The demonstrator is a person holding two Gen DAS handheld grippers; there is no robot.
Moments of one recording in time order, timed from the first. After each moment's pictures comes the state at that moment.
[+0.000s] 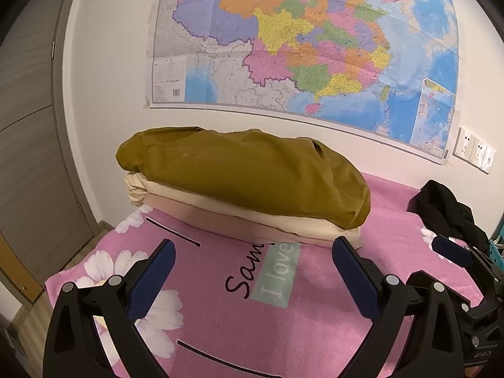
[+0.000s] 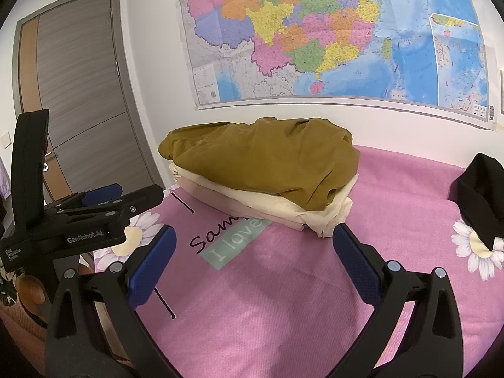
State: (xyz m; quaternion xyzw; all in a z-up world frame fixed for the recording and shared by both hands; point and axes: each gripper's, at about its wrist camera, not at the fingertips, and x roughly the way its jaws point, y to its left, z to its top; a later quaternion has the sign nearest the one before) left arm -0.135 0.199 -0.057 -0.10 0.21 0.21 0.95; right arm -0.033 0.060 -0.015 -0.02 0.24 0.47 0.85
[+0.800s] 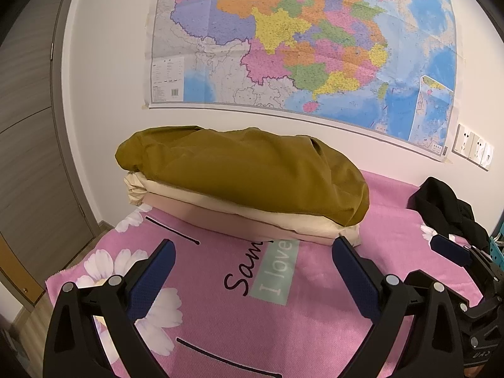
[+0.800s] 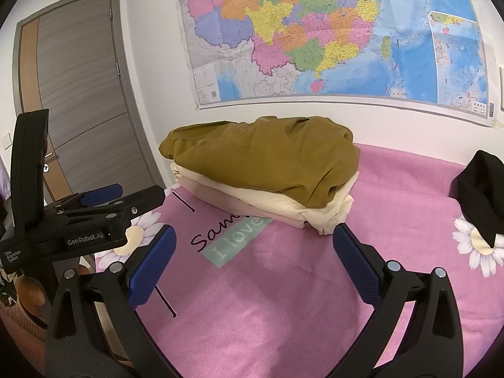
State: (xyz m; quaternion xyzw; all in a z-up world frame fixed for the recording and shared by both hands) left arm -0.135 0.197 -0.057 -0.10 0.21 0.21 0.95; right arm -0.036 0.060 -0.017 -0.02 0.24 0.47 0.85
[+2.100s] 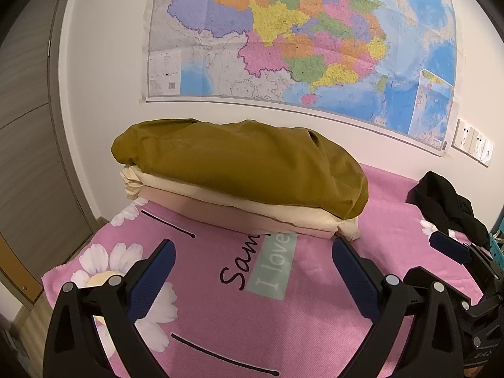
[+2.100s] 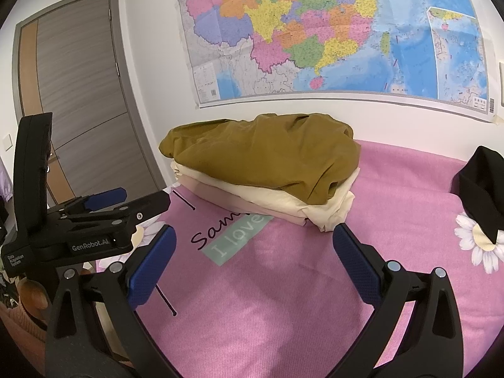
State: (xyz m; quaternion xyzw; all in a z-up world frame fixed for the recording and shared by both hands) left arm -0.133 0.194 -0.066 -0.10 0.22 0.20 0.95; right arm -0.037 0.061 -0.018 -0.02 0.24 0.47 0.85
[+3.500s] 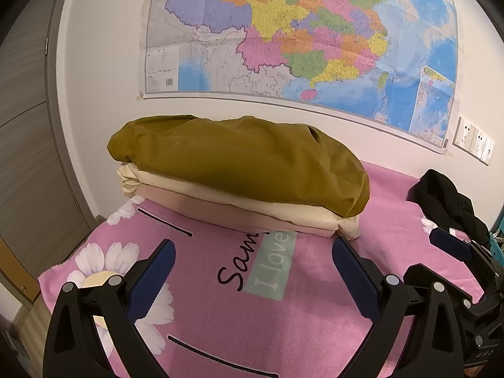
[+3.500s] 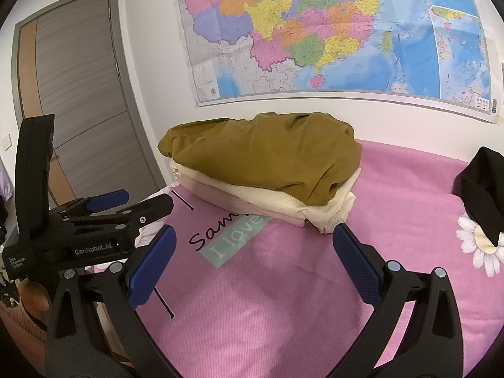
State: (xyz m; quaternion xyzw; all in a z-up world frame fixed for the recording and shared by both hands) left arm -0.126 0.194 -0.070 -0.10 0.23 0.20 0.95; right arm -0.030 0.063 -0.018 -0.02 0.25 0.47 0.85
